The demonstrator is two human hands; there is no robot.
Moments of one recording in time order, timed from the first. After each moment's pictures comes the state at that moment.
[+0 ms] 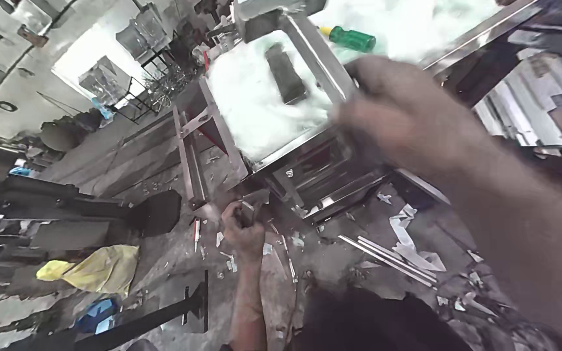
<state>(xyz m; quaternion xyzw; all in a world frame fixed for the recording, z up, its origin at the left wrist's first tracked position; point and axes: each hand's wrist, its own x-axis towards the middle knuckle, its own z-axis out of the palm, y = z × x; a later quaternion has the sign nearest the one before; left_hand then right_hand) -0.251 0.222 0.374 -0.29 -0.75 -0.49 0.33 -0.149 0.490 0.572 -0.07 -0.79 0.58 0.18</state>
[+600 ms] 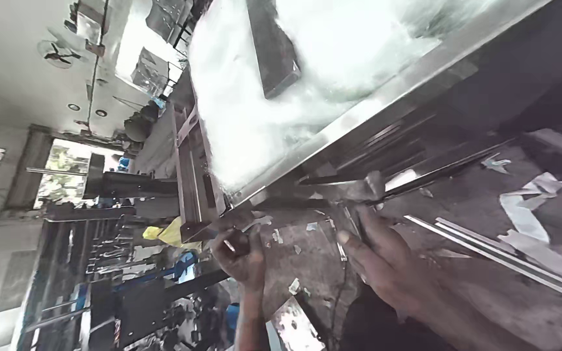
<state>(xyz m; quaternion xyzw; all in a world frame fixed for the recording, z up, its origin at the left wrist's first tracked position) -0.247 0.195 0.383 -0.29 -0.78 -0.47 0.29 -0.116 0.406 0.343 -0.11 -0.62 0.77 0.11</state>
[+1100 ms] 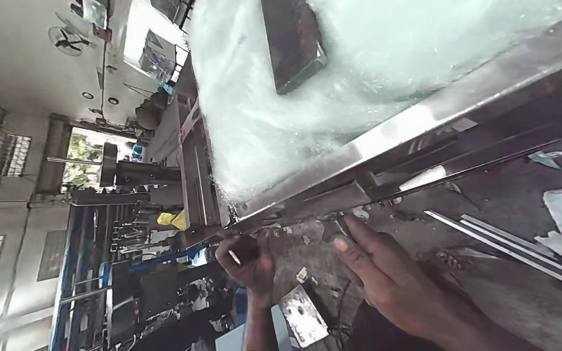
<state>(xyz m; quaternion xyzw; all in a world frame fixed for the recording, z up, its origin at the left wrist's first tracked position) -0.245 0.190 0.383 -0.28 -0.80 -0.45 0.29 -0.139 0.400 0.362 -0.05 -0.61 0.79 0.04</state>
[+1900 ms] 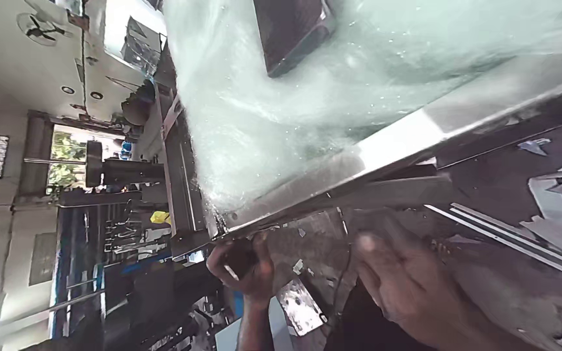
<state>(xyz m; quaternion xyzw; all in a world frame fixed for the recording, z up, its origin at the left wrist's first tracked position) -0.244 0.192 0.381 -0.29 -0.81 -0.41 0.31 -0.133 0.395 0.357 -0.12 -0.57 0.80 0.13</state>
